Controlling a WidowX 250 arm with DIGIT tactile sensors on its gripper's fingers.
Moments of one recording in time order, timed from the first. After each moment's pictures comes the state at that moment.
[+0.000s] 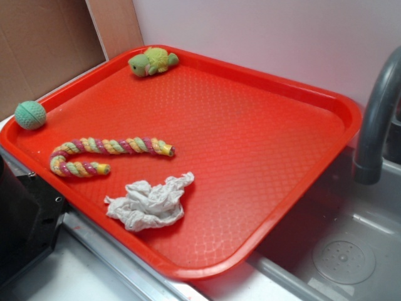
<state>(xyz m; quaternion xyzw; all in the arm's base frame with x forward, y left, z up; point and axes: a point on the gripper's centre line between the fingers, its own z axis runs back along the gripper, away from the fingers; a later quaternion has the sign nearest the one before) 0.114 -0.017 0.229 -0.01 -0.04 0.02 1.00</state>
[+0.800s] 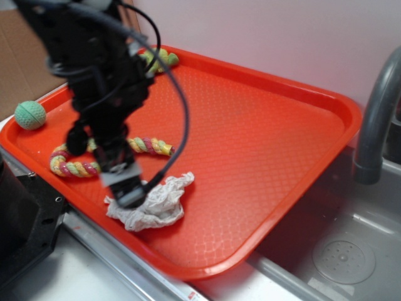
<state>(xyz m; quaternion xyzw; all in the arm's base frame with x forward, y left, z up) 0.133 -0.106 0.090 0.03 -0.02 -0.18 0.98</state>
